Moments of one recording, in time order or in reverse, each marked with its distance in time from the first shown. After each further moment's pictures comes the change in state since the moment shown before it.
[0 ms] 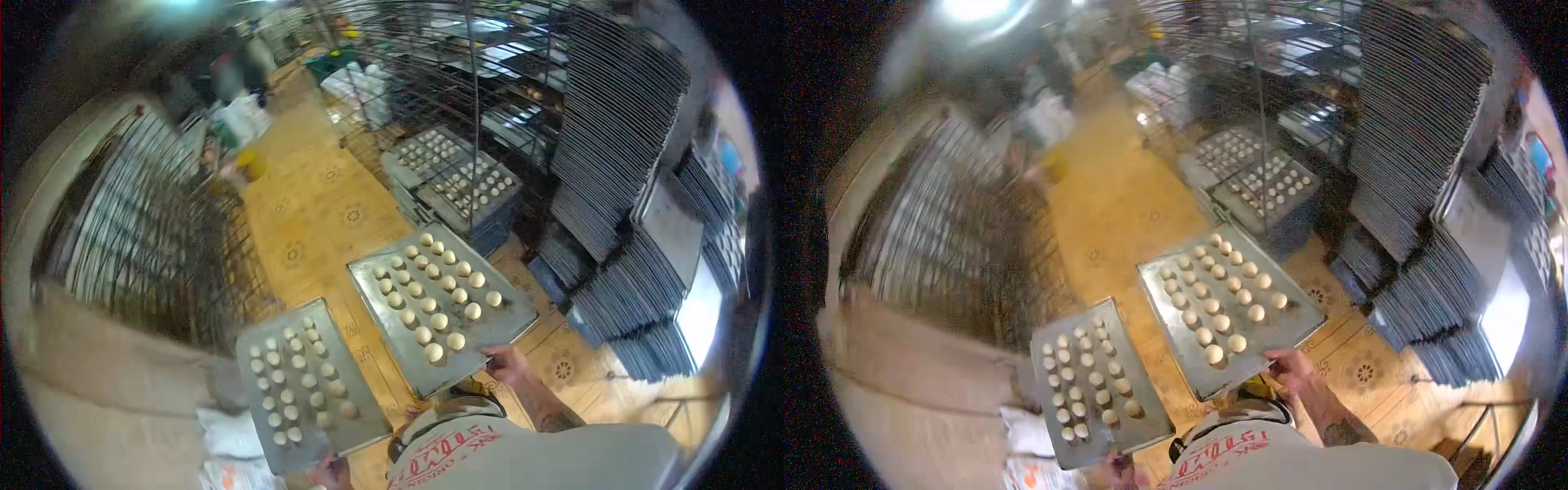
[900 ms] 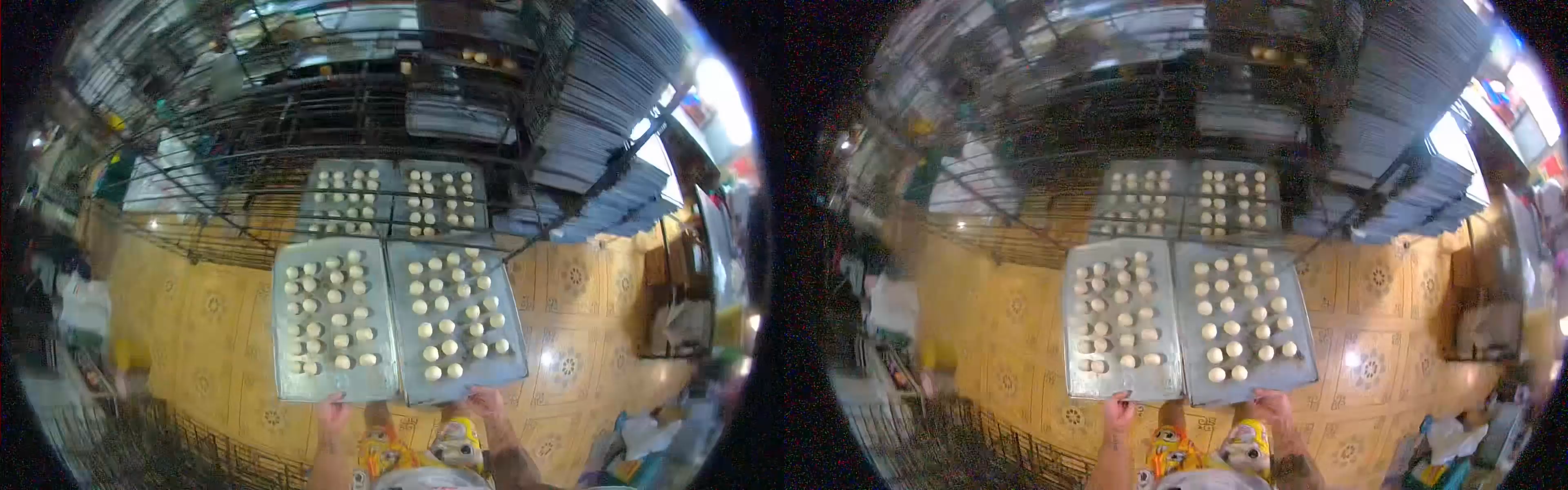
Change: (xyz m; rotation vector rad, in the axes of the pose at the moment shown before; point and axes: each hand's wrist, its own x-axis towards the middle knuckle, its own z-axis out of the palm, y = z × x) left_hand 0.702 -0.117 0.566 0.969 -0.697 -0.636; right_hand 0.389 0.129 0.181 0.634 0.339 -0.638
